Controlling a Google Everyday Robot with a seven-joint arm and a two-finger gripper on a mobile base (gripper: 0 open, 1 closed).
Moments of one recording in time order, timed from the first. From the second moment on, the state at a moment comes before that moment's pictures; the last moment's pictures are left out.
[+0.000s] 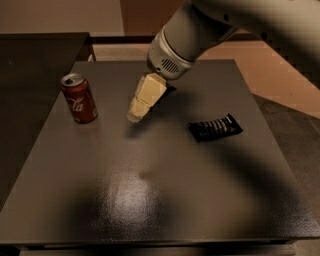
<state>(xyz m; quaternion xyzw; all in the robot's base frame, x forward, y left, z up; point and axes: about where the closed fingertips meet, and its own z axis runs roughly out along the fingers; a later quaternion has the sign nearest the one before) 0.548 0.037 0.933 -0.62 0.71 0.14 0.29</state>
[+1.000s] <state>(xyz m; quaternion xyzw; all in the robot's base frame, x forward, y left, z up) 0.572 0.142 0.912 -0.60 0.70 0.18 0.33</state>
